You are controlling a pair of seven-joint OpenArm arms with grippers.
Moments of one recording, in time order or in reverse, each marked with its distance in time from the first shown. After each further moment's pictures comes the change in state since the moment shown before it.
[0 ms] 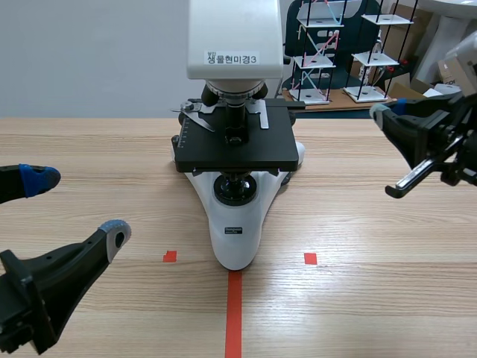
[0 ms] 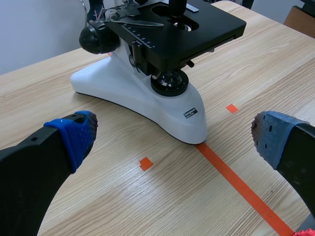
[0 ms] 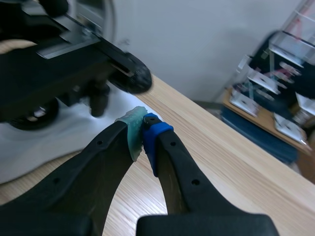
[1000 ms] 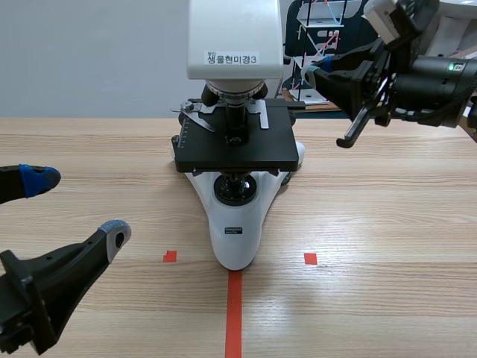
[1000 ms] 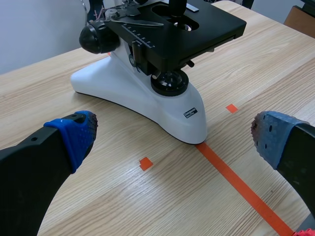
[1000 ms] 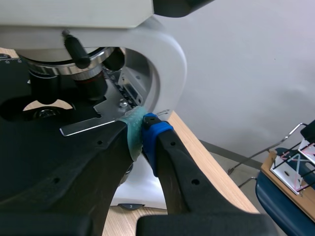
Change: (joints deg) left arm 0.0 0.0 0.0 0.0 0.0 0.0 0.0; right arm 25.6 -1.8 -14.9 -14.8 -5.3 11.5 4.1
